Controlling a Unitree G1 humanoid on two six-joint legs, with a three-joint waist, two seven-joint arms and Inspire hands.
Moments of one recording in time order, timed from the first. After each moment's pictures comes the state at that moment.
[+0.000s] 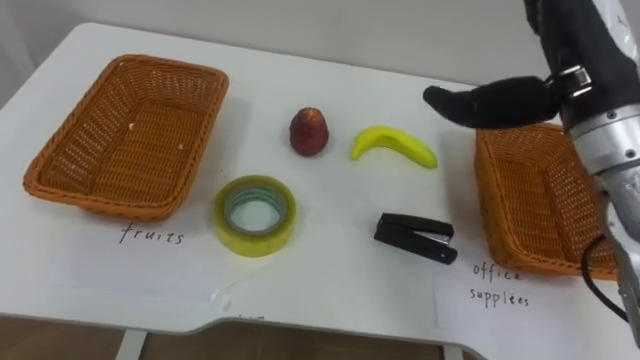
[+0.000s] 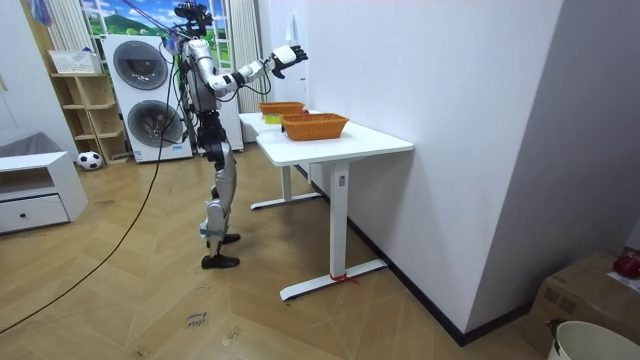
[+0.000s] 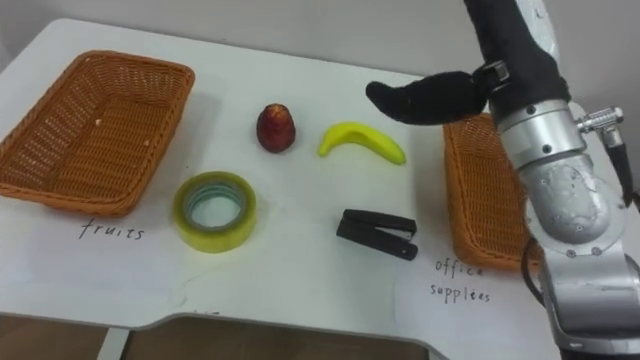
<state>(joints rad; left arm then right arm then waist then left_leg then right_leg) 0.22 0.22 0.10 1.03 0.28 0.01 0.16 -0.14 -0.51 -0.04 -0.29 -0.08 -0.02 0.14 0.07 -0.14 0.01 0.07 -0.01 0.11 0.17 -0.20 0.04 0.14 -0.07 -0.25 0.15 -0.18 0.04</state>
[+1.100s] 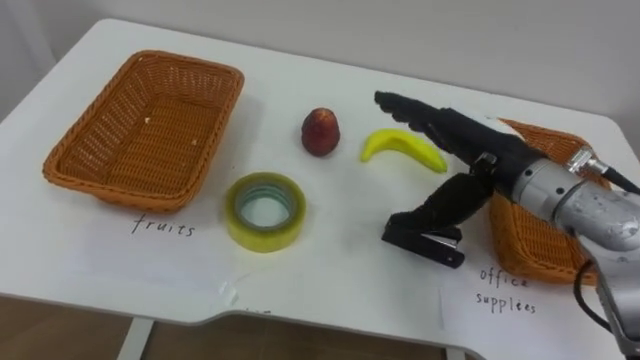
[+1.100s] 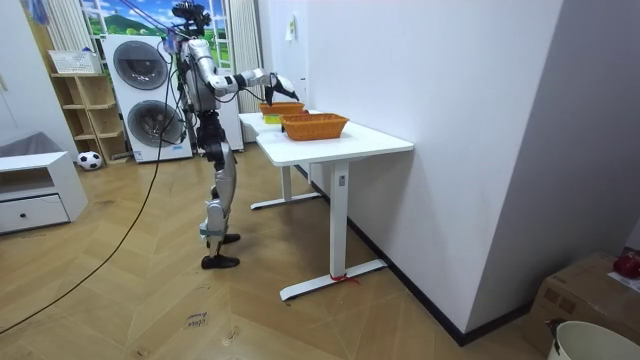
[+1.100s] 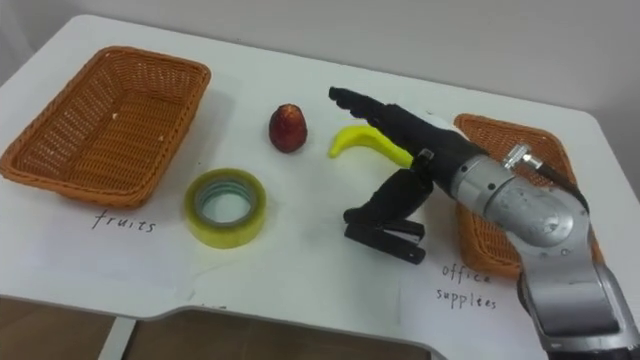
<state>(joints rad) 0.19 0.27 0.10 1.00 0.28 0.06 0.08 -0.14 -0.51 0.03 -0.17 -0.17 0.14 0.66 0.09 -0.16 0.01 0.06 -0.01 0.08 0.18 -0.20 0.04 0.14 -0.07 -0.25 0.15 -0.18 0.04</state>
